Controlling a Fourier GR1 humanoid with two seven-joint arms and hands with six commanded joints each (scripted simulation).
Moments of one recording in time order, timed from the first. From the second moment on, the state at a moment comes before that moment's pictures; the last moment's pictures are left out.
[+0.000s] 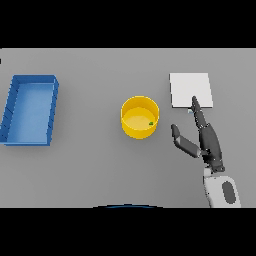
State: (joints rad) left arm -1.36 0.54 -0.42 0.15 0.15 0.21 0.12; right arm 0.04 -0.08 0.11 -1.65 0.21 -0.01 -0.17
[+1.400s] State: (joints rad) left arm -1.64 0.30 -0.31 1.21 0.04 0.00 -0.60; right arm 0.02 -0.09 0.10 -1.63 0.21 0.00 -0.17
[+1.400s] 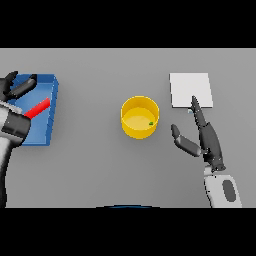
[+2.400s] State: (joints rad) left arm -1.64 0.35 -0.22 1.10 0.03 0.06 -0.61; right arm -0.43 -0.44 0.51 -1.47 0.78 0.30 -0.20
